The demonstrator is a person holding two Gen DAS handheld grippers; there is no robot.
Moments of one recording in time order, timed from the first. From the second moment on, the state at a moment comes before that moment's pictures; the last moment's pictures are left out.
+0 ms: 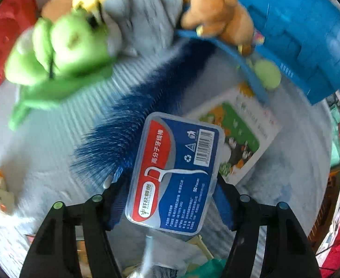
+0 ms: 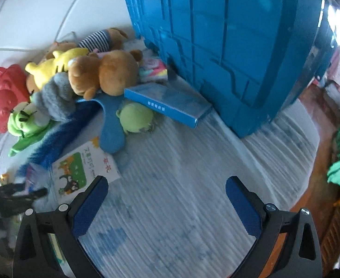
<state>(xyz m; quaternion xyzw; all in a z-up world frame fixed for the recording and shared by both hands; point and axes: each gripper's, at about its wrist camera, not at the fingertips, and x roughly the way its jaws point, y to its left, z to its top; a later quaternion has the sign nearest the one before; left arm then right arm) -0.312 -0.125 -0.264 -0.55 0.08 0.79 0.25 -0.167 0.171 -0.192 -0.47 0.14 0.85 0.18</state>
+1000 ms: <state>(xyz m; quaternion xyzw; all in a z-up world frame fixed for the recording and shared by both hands) -0.391 -0.148 -0.234 -0.50 0.04 0.85 0.16 -0.333 0.169 -0.289 -0.50 0.12 0.85 0.12</state>
